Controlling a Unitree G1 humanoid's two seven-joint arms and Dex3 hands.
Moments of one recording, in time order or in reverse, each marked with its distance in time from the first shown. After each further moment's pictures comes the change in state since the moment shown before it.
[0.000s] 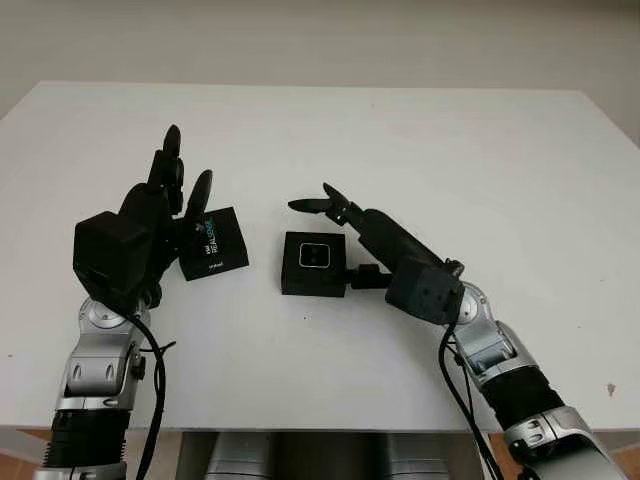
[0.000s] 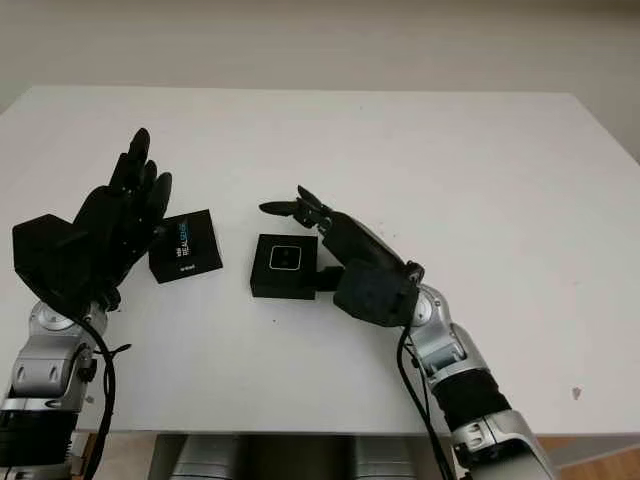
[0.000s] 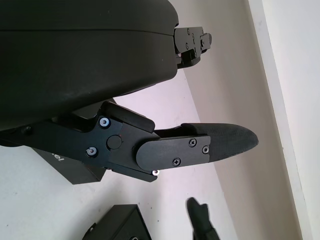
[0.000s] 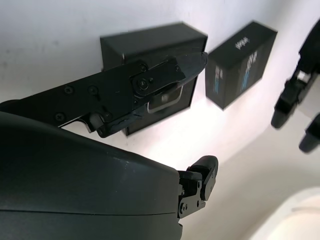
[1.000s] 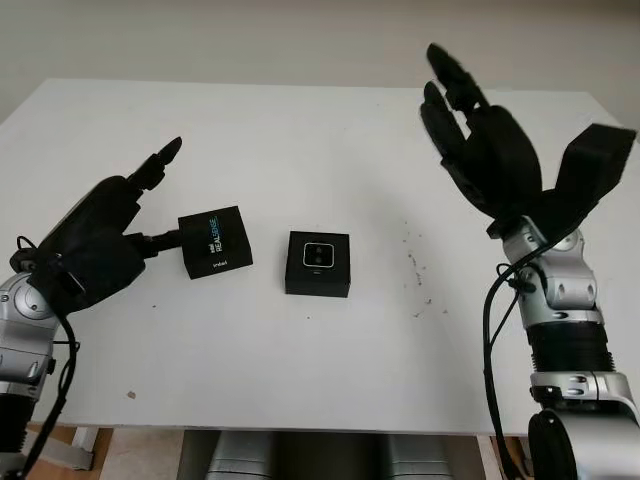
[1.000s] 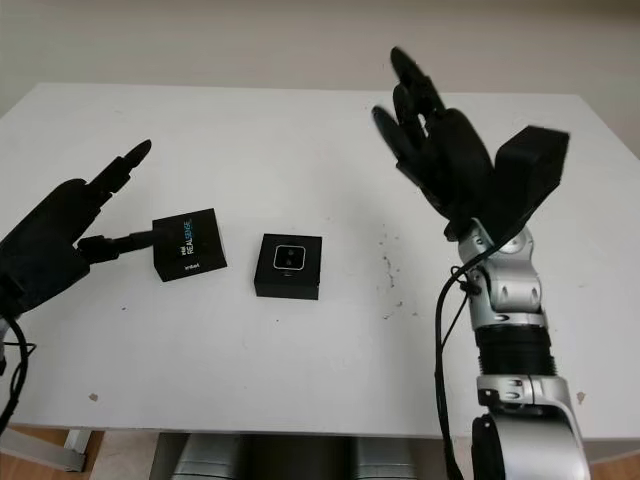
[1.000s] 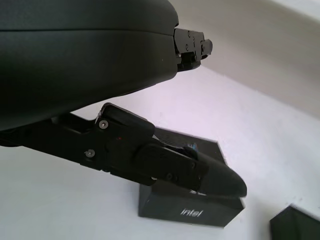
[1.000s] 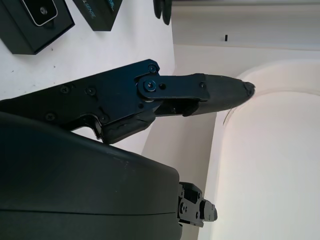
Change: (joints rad) left arm -0.063 0.447 -0.126 0.223 0.364 -0.293 -0.221; right arm -0.178 -0.042 -0.366 -0.114 0.588 0.435 0.205
